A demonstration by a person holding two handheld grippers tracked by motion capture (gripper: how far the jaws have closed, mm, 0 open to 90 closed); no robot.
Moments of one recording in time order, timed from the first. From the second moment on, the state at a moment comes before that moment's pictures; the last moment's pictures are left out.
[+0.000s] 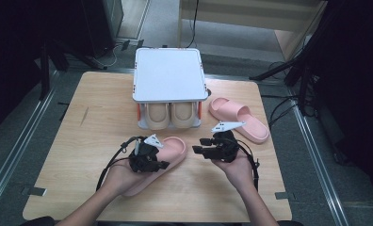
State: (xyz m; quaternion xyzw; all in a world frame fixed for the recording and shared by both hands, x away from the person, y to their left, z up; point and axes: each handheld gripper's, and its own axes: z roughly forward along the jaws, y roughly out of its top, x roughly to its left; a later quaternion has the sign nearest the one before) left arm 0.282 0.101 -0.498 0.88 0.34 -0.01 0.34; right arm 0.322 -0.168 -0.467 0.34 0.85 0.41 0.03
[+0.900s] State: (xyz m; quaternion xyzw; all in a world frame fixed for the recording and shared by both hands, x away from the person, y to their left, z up) left arm 0.281 0.168 -0.454 0.86 0.35 -0.01 0.36; right arm 0.315 -0.153 -0.474 0.33 0.85 0.42 0.02
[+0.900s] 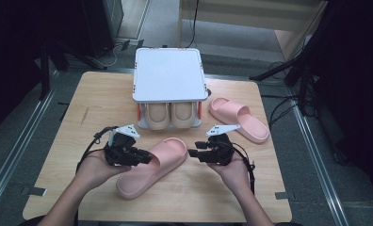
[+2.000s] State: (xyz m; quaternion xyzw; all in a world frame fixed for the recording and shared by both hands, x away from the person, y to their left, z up) left arm 0.289 0.183 -0.502 0.86 0.40 0.00 0.32; right arm 0.318 -0.103 -0.503 0.29 0.88 0.38 -0.01
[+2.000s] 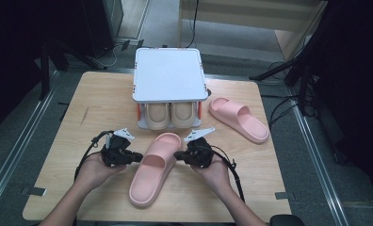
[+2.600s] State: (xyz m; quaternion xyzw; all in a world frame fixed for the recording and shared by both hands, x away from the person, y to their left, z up) left arm 0.271 0.188 -0.503 0.84 0.42 -0.01 0.34; right arm 0.334 -0.084 -0.503 0.29 0.88 0.38 0.01
